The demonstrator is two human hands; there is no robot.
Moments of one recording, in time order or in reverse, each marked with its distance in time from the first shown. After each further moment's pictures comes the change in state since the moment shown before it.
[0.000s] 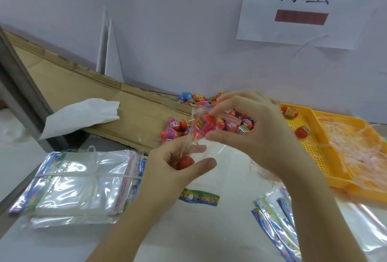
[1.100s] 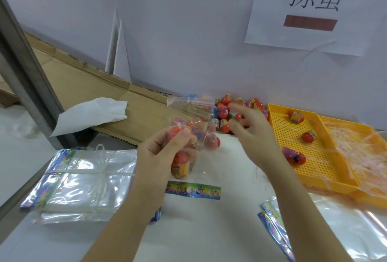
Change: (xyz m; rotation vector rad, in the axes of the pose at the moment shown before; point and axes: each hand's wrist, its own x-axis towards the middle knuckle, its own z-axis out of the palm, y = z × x) left_hand 0.010 0.008 -0.015 -0.320 0.153 -0.078; right_hand 0.008 0.057 0.055 0.193 0.089 0.325
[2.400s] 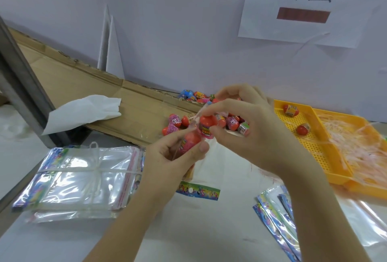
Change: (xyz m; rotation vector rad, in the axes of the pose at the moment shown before) left_hand -0.013 -0.002 0.017 0.135 -0.119 0.057; right_hand -0.025 -0.061 -0.038 -0.271 -0.146 -0.425
